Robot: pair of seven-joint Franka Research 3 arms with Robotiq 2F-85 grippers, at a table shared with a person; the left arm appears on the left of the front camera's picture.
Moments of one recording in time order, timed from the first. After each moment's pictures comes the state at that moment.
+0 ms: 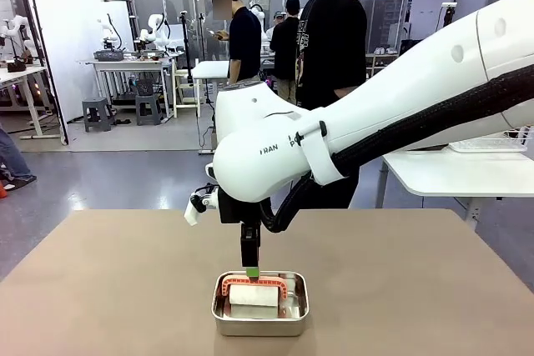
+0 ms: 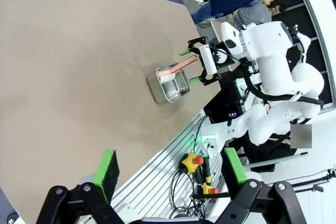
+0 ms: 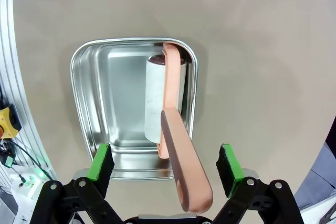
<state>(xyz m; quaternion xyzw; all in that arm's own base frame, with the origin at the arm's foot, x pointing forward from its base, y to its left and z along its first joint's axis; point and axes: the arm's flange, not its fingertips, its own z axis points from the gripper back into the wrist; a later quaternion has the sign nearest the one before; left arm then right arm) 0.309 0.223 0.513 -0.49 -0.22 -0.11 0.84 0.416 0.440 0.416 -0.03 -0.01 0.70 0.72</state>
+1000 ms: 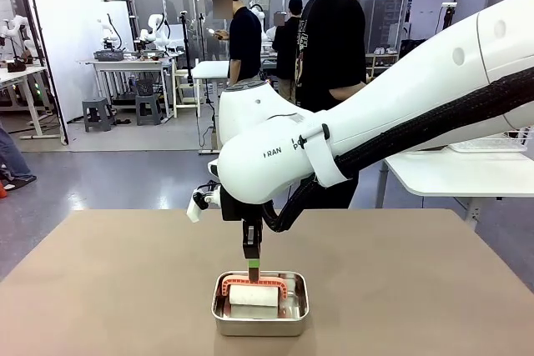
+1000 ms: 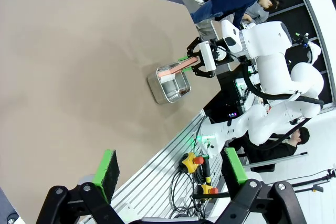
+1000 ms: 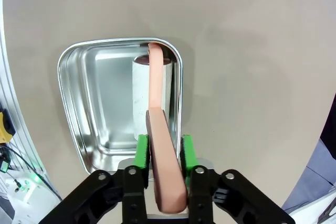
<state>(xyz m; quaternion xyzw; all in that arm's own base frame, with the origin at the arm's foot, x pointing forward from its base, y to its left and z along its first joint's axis) 0.309 0.223 0.513 -0.49 -0.22 -0.11 0.84 0.422 0.437 0.417 -0.04 -0.03 0.69 0.72</state>
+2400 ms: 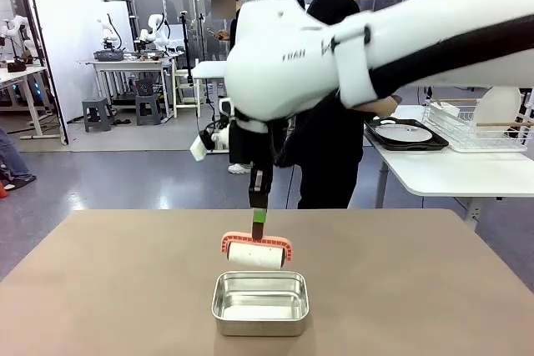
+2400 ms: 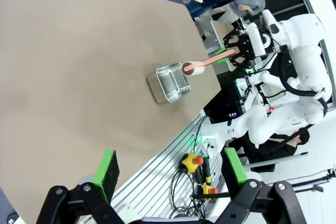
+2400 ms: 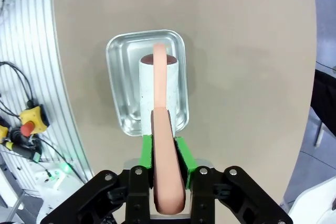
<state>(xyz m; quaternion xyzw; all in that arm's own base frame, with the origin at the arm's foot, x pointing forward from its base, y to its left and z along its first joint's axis) 0.309 0.223 0.513 -0.49 -0.22 -0.11 0.84 0.404 0.408 0.544 0.01 -0.04 0.66 0.75</state>
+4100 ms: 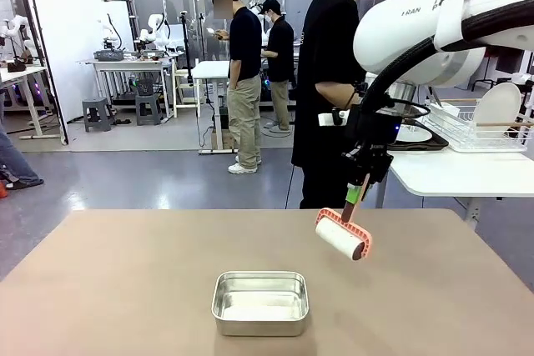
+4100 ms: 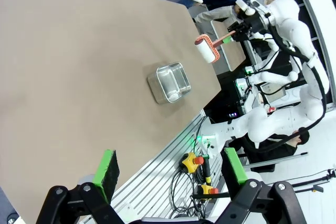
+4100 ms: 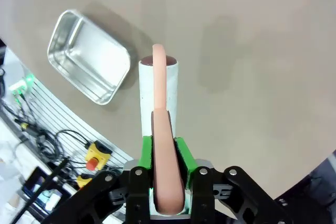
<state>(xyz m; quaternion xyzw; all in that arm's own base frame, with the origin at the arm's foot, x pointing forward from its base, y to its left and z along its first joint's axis) 0.309 0.224 0.513 -0.49 -0.22 -0.11 0.84 0.501 0.192 0.522 0.13 0.03 0.27 0.95</state>
